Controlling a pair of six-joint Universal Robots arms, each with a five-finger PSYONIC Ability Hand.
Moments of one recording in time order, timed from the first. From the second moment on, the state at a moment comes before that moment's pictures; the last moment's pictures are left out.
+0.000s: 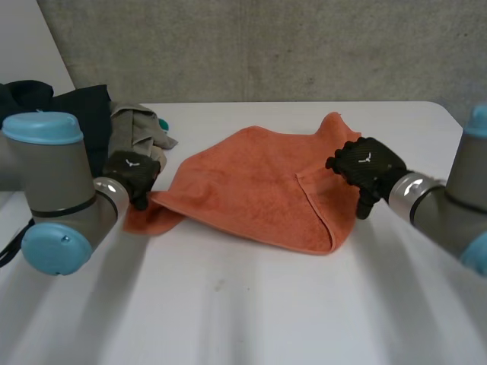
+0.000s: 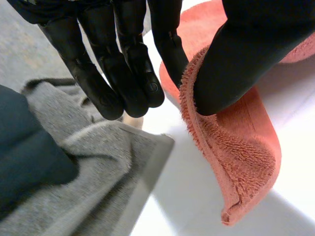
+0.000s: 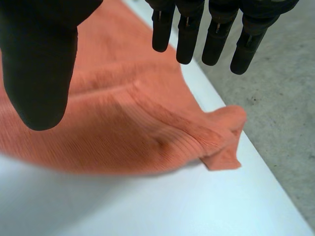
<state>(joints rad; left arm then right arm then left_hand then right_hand) 4.36 -2.13 -1.34 3.10 -1.59 3.60 1.83 -1.07 1.38 0.06 1.24 2.41 1.17 1.19 1.19 1.19 0.98 0.35 0.37 0.35 0.35 0.14</state>
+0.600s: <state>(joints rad) 4.33 -1.91 -1.40 3.11 -1.54 3.64 1.92 -0.48 0.53 0.34 1.16 1.87 1.17 1.19 1.19 1.19 0.98 0.35 0.37 0.35 0.35 0.14</state>
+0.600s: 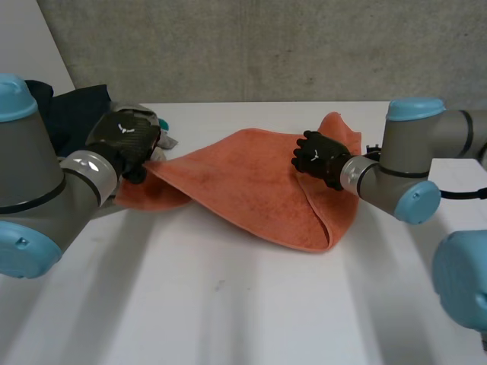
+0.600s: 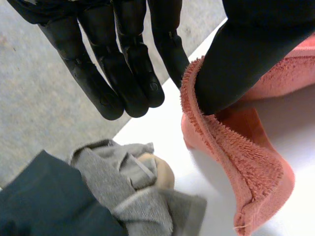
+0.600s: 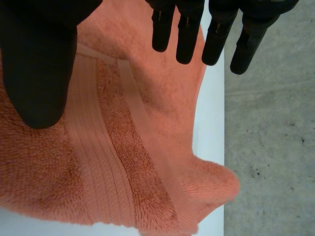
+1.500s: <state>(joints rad) 4.39 -1.71 -1.48 2.85 -1.48 3.78 1.47 -1.18 1.23 0.72 1.33 1.97 1.17 1.19 1.19 1.19 0.98 1.11 1.18 1.19 1.19 0.99</state>
